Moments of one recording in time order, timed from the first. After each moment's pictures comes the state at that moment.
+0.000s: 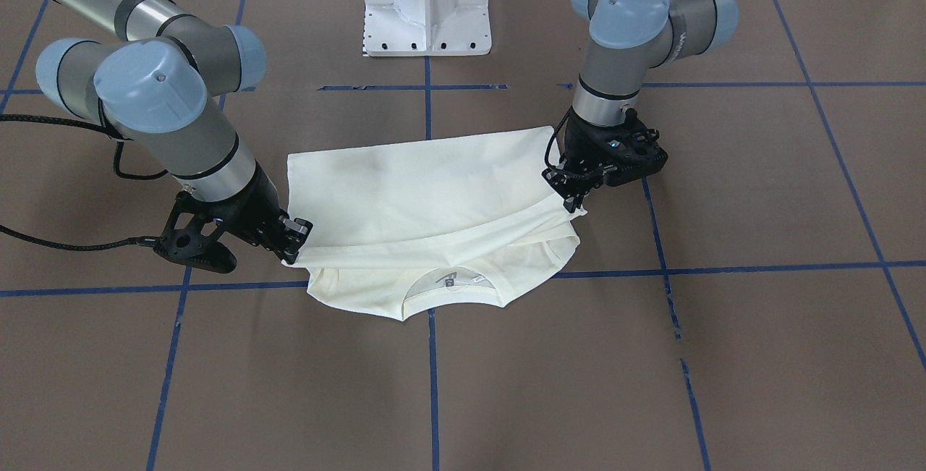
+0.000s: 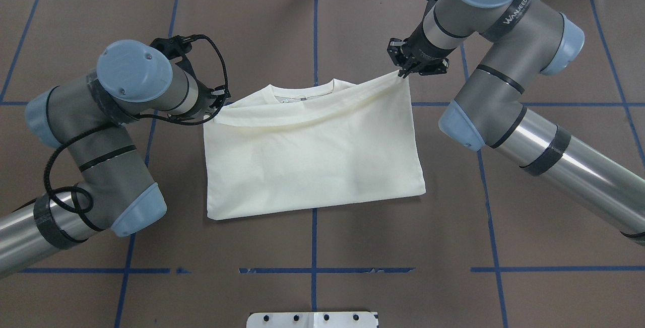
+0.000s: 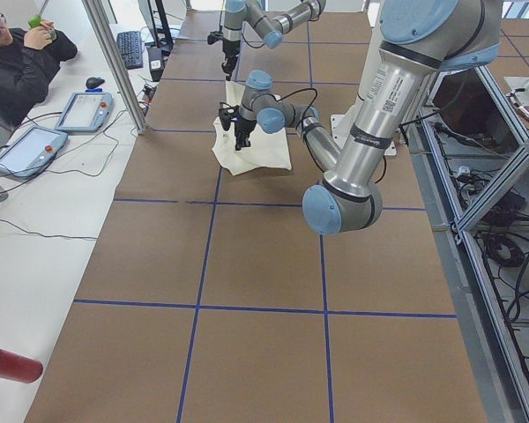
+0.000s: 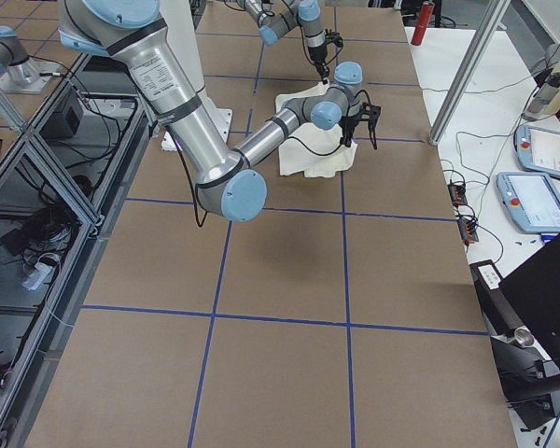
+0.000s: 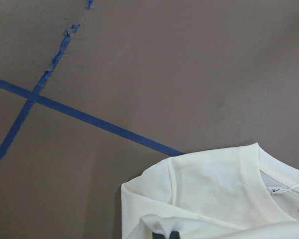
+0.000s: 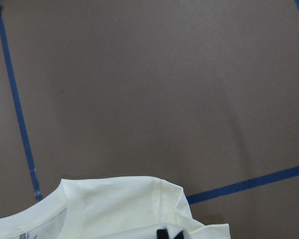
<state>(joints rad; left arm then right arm) -0.67 -2.07 -1.75 -1.73 -1.75 -1.51 0.84 -0.94 1.54 -1.35 2.06 1.34</state>
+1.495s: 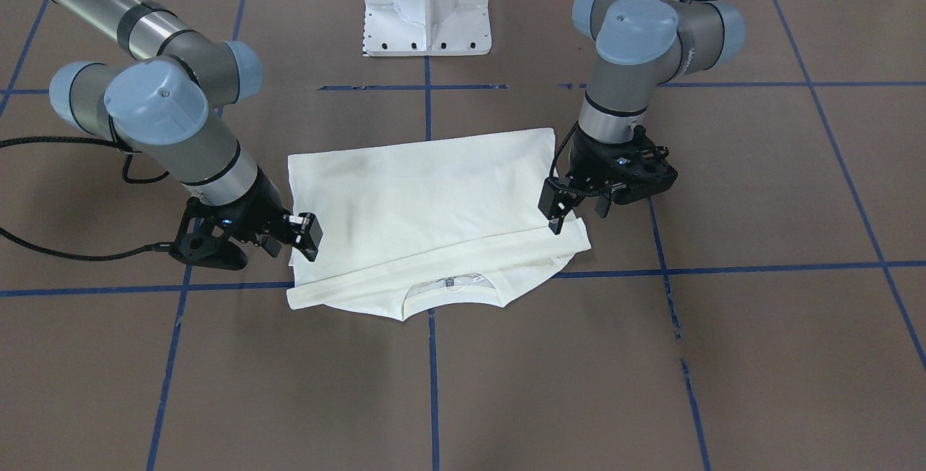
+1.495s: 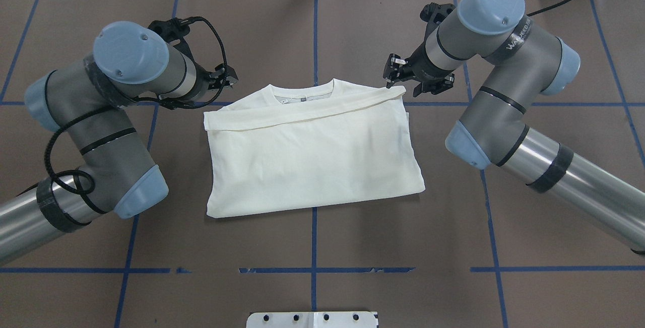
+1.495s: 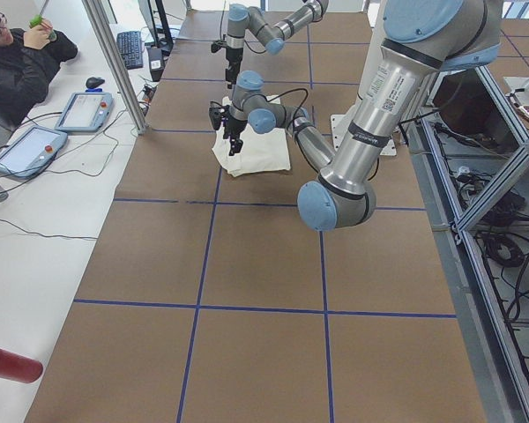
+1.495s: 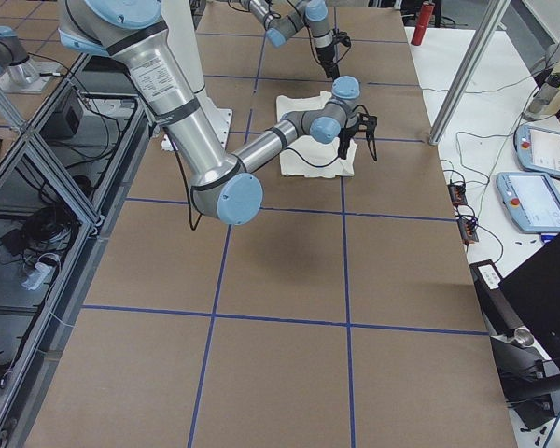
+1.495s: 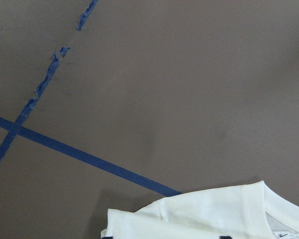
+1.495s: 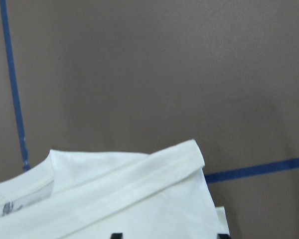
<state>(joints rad) -0.71 -2.09 -1.76 -1.76 -1.76 -1.49 0.78 -1.04 1.60 -1.24 2.07 1.32</state>
